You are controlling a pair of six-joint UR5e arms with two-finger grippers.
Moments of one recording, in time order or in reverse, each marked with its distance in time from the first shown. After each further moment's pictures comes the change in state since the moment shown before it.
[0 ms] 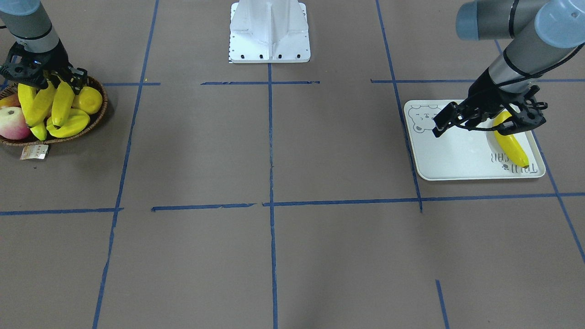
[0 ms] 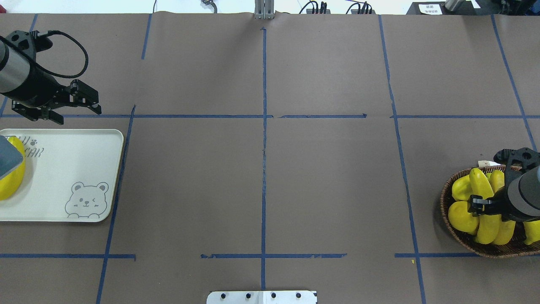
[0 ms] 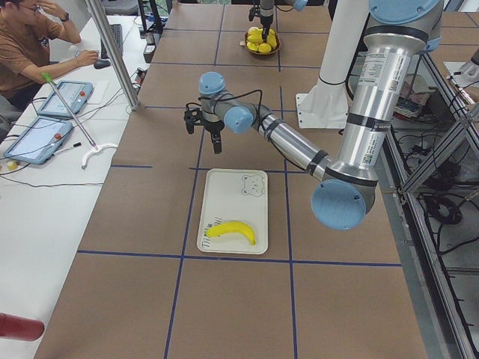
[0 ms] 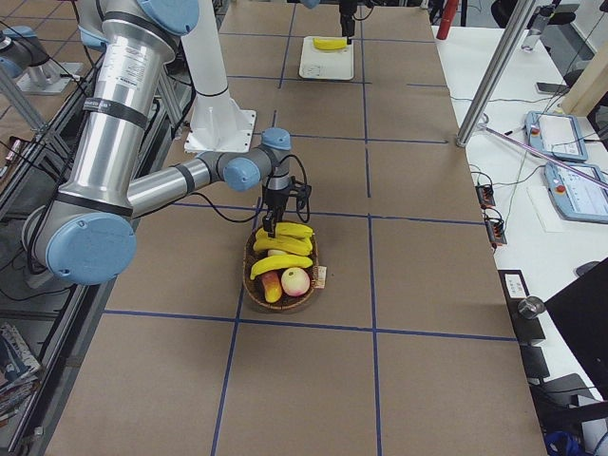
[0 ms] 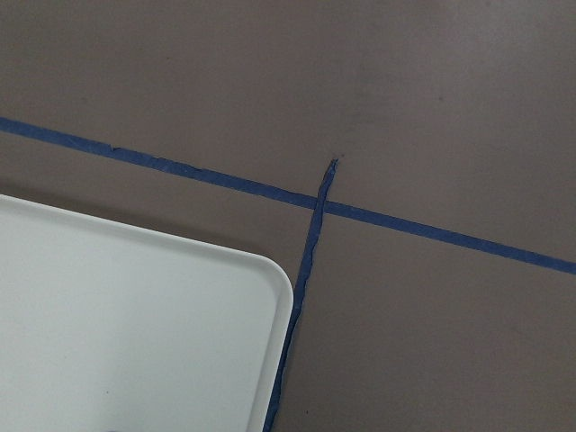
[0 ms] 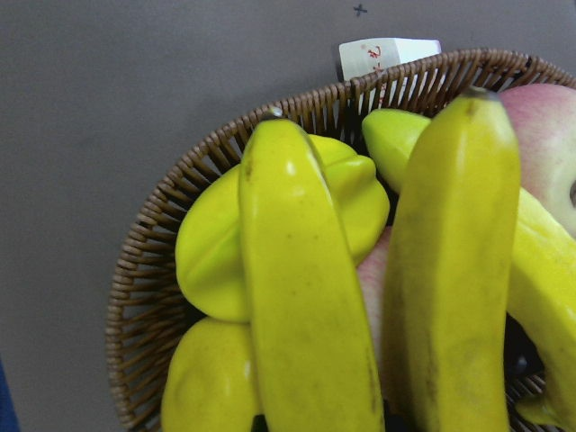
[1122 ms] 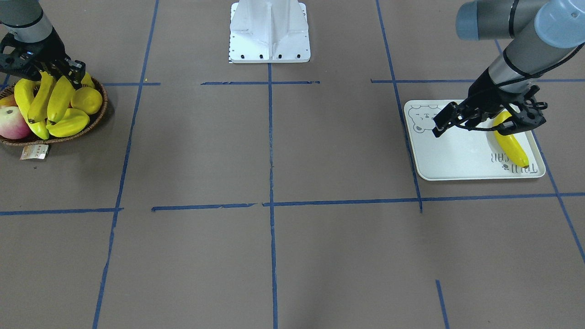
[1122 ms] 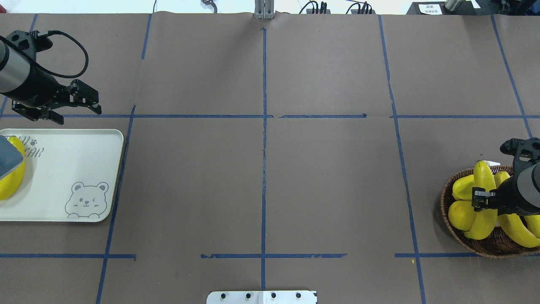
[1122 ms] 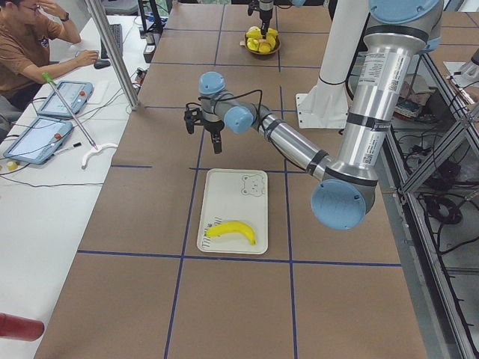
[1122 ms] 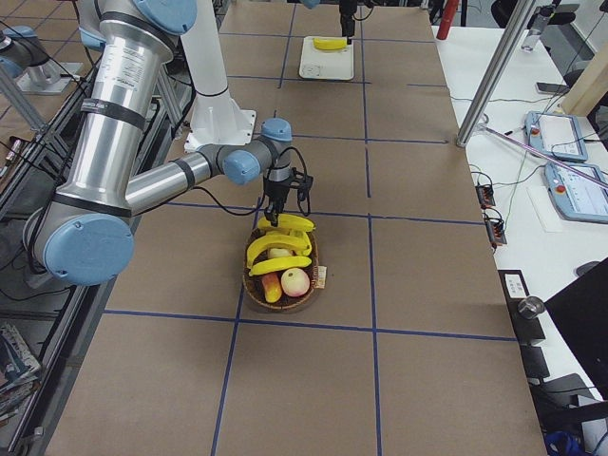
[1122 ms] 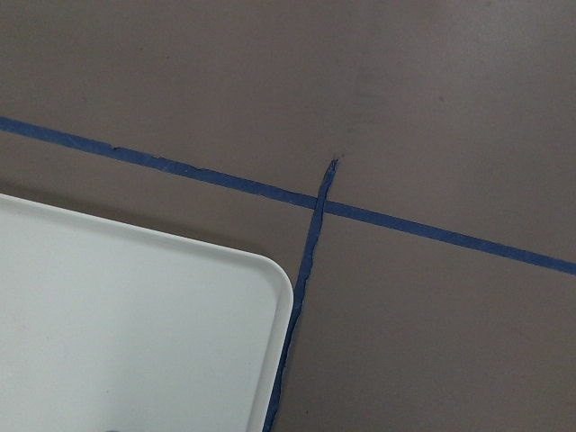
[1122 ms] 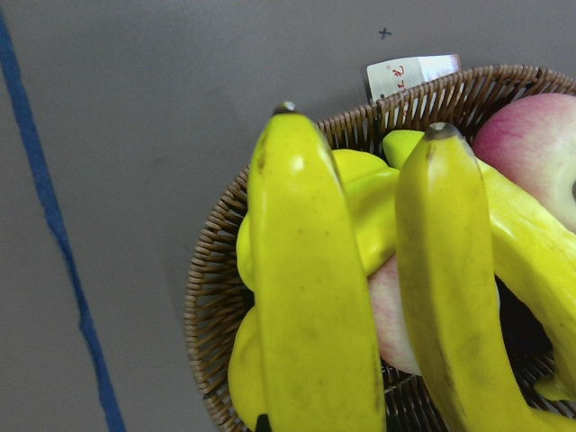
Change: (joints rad) left arm 0.001 0.000 0.000 0.000 0.000 -0.002; right arm 0.083 0.007 0.070 -0.008 0.078 -0.001
